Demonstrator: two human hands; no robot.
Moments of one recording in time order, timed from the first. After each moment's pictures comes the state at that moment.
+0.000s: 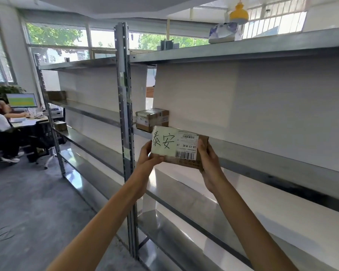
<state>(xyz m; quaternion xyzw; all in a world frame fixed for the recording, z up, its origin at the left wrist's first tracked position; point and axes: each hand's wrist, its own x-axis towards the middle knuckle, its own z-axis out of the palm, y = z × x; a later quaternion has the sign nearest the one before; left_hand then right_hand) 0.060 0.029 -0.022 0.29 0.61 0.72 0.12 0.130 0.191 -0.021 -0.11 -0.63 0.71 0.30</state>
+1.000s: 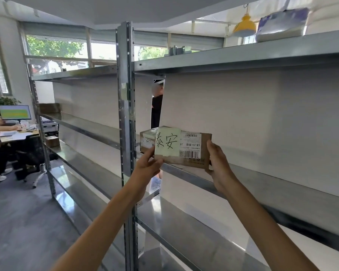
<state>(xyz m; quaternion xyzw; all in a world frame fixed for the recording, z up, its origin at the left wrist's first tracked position) -0.155 0.072 -0.009 0.34 0.60 0.72 0.10 -0.066 0.249 0.013 -0.16 -0.63 0.69 0.32</state>
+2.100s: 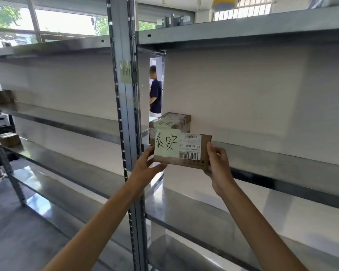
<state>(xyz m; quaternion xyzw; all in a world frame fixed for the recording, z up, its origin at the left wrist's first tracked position) -0.302 0.020 -0.045 0.37 0.64 0.65 0.19 -0.172 0.165 -0.029 -0.27 -0.55 0.67 0.42</state>
